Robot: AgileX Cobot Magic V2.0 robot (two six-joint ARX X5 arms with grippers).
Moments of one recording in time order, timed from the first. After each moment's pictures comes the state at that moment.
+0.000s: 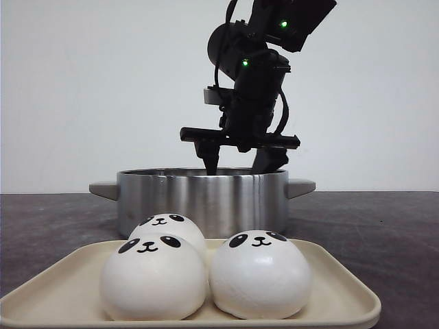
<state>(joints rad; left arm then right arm) -0.56 0.65 1.04 -0.75 0.20 -0.20 0.61 2.01 1.52 -0.41 0.13 0.37</state>
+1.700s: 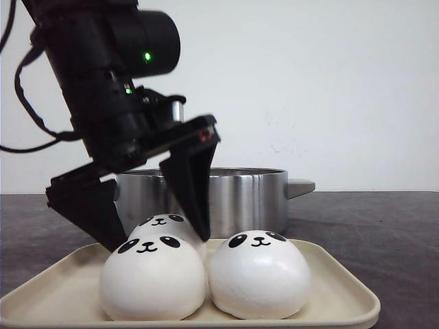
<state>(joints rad) -0.69 1.68 1.04 -0.59 0.20 -0.32 1.03 1.09 1.71 -0.90 0.45 0.31</state>
